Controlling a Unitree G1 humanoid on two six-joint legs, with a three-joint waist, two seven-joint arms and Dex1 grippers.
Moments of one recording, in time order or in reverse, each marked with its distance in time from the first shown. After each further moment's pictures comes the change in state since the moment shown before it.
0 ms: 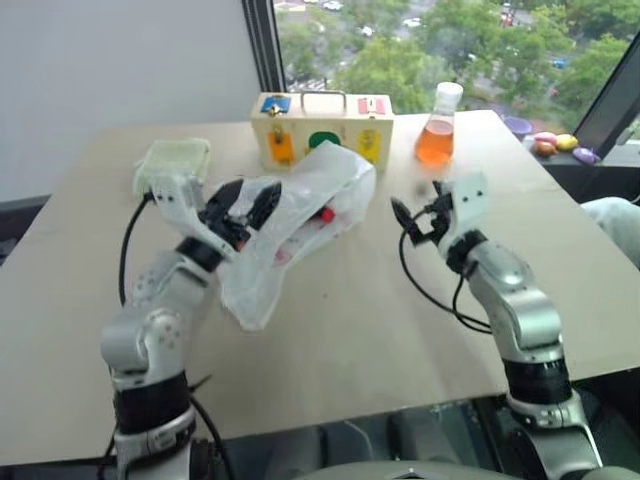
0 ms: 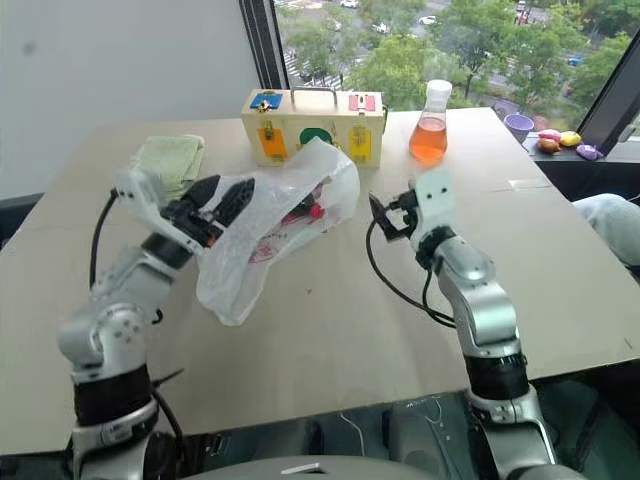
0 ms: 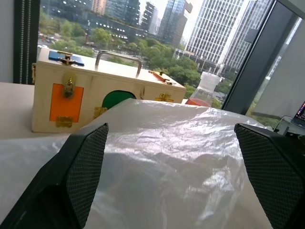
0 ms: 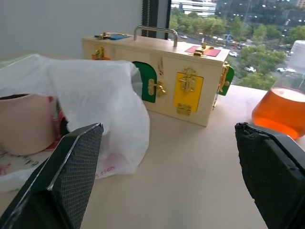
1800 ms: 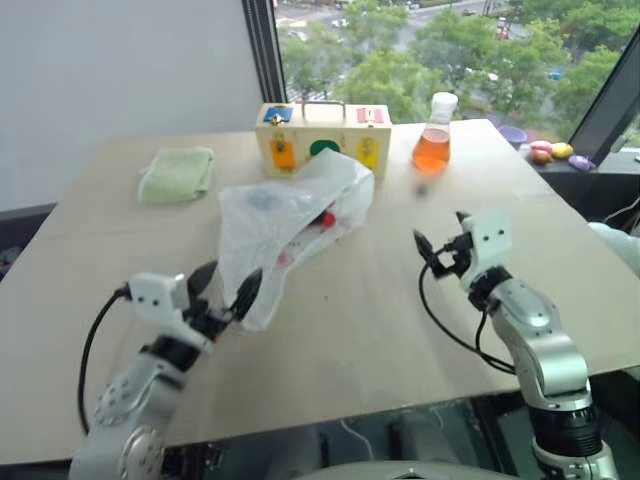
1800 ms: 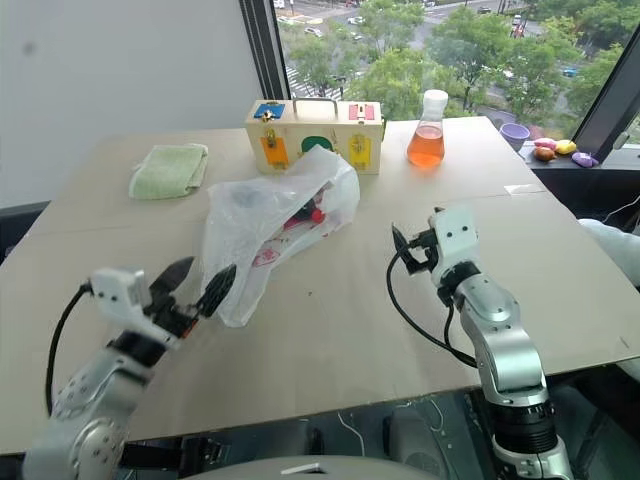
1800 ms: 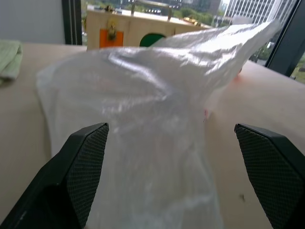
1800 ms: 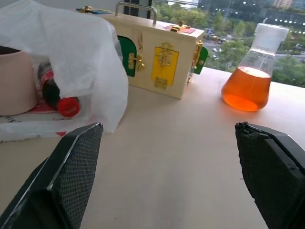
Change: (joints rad) left arm 0.643 0.028 0.015 -0.263 0.067 -0.178 -0.045; right arm 0.207 -0.056 -0.006 -0.105 -0.038 -0.043 0.010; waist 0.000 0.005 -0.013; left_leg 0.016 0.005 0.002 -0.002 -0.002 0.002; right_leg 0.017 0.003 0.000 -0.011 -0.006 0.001
